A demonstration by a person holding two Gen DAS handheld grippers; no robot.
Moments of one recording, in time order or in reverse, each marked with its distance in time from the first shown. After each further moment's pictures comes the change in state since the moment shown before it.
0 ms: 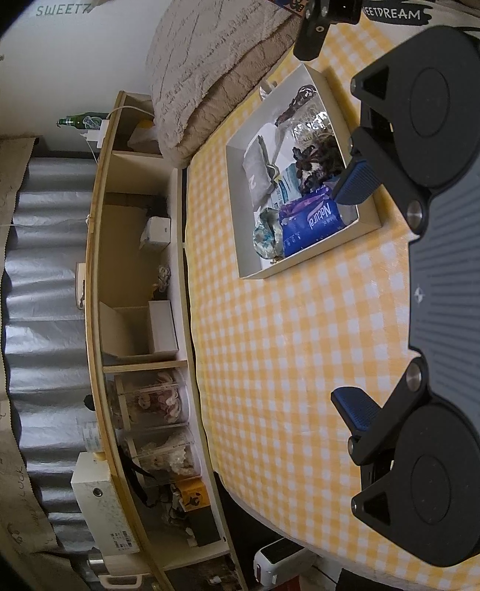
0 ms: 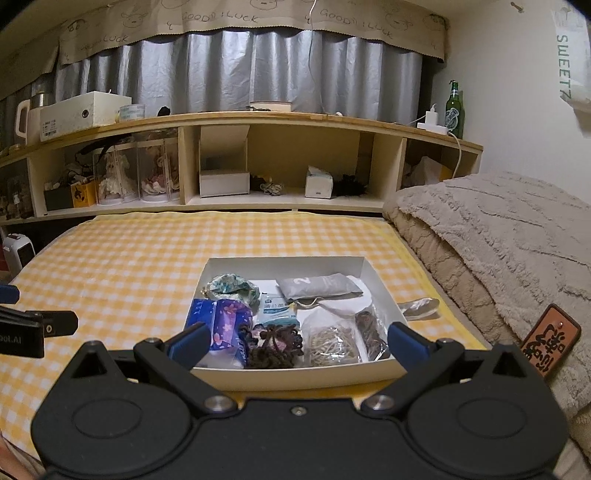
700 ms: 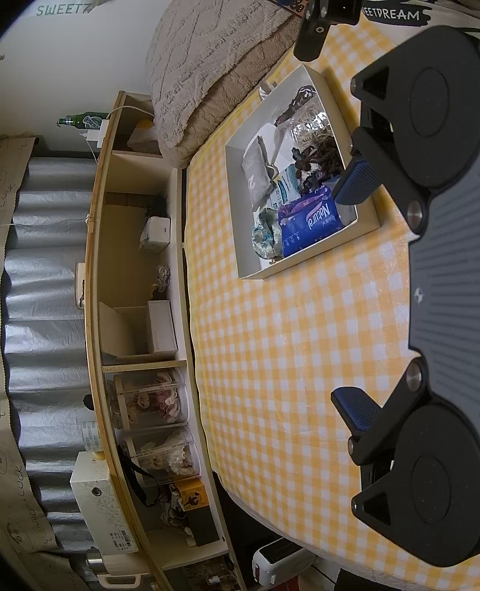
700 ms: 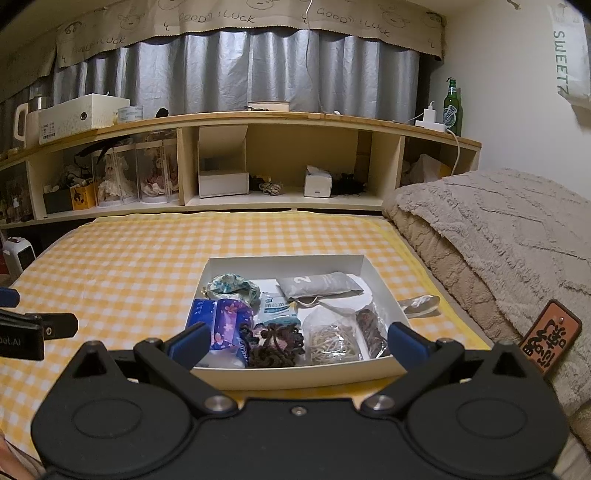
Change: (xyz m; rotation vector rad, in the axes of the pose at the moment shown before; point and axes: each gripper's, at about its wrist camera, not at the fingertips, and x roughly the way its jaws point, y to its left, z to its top) left arm -0.001 0.001 0.000 0.001 0.000 -0.002; right arm -0.001 0.002 -0.001 0.009 -0.001 -0.001
